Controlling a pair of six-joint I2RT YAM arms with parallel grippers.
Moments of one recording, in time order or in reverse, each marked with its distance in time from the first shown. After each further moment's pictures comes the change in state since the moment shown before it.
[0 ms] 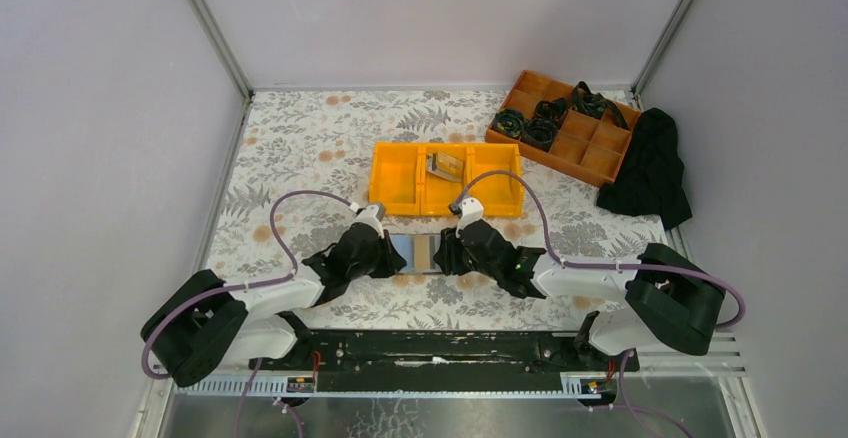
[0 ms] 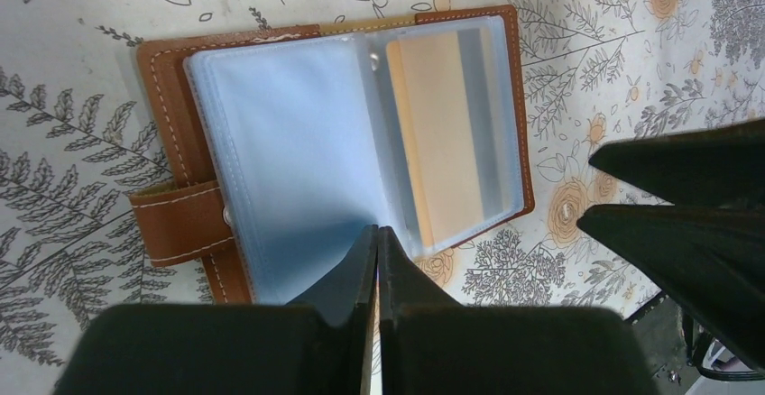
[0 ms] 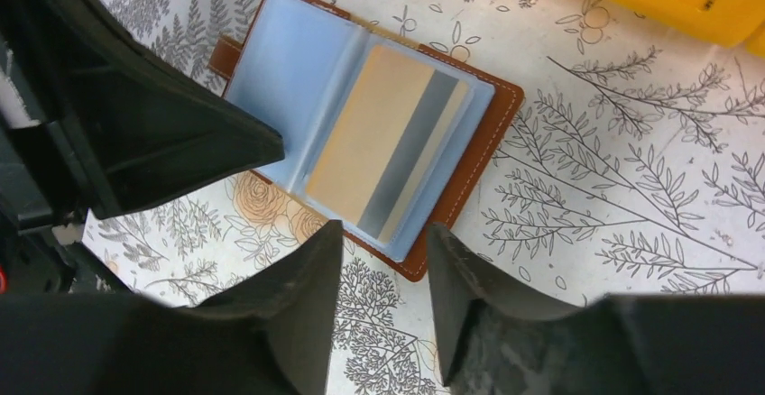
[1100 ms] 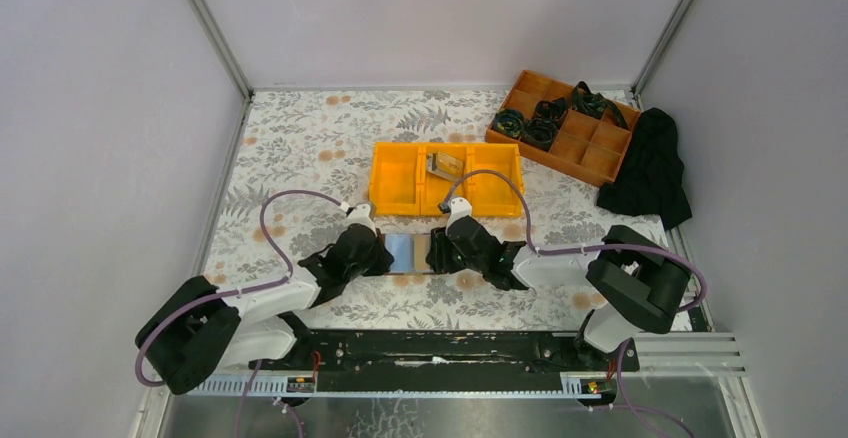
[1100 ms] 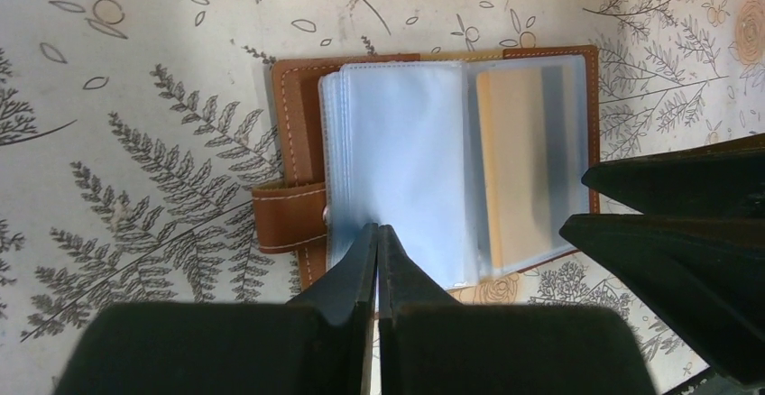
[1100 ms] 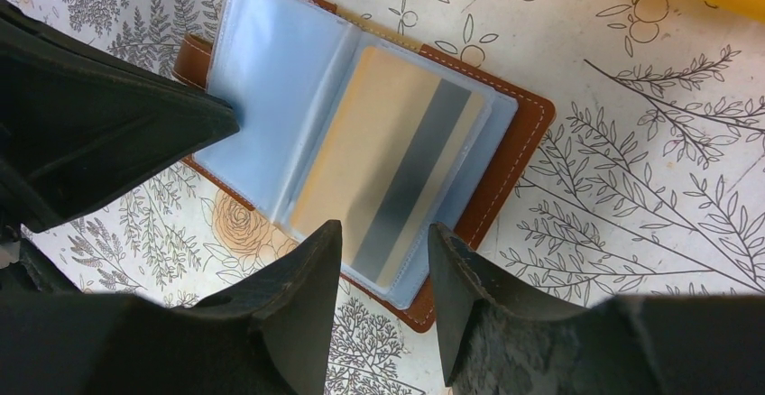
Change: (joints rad) left arm 0.014 -0.067 -0.008 -0.111 -0.153 0.032; right arm -0.024 0.183 0.064 0.055 -0.040 0.020
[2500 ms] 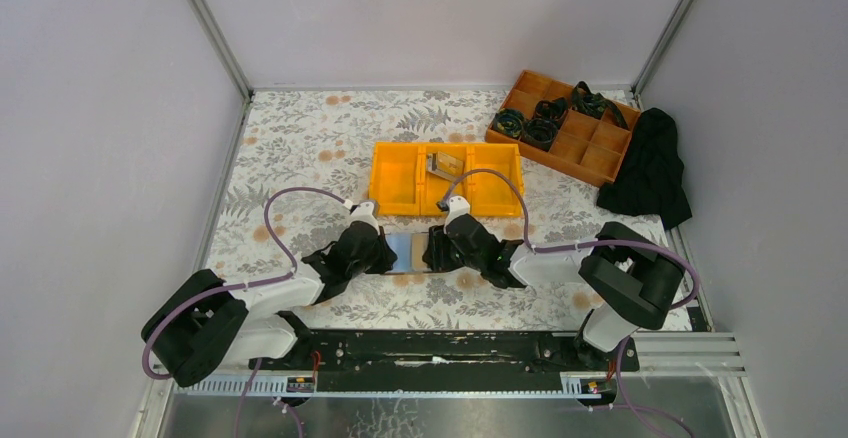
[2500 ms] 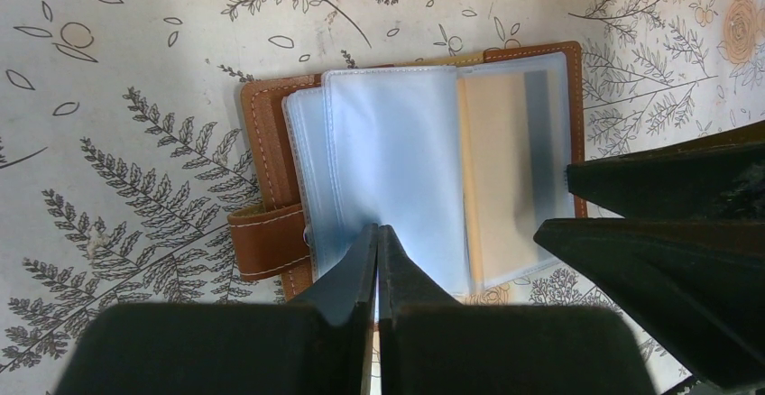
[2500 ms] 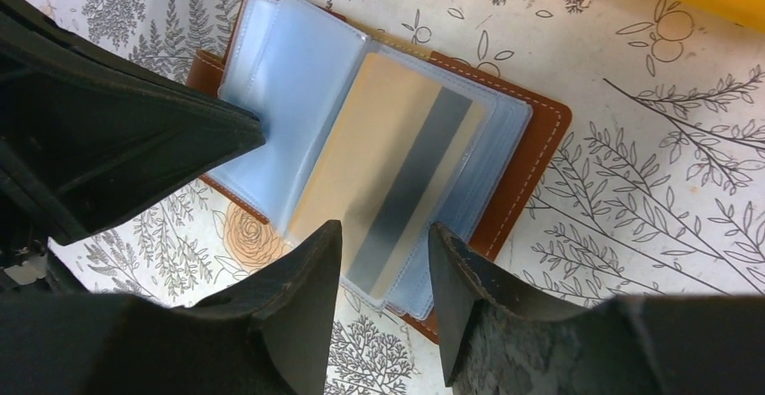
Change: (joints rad) left arm 0.002 0.060 0.020 0.054 0.028 0.015; right arm -0.011 0.034 0.006 0.049 -0.027 0.011
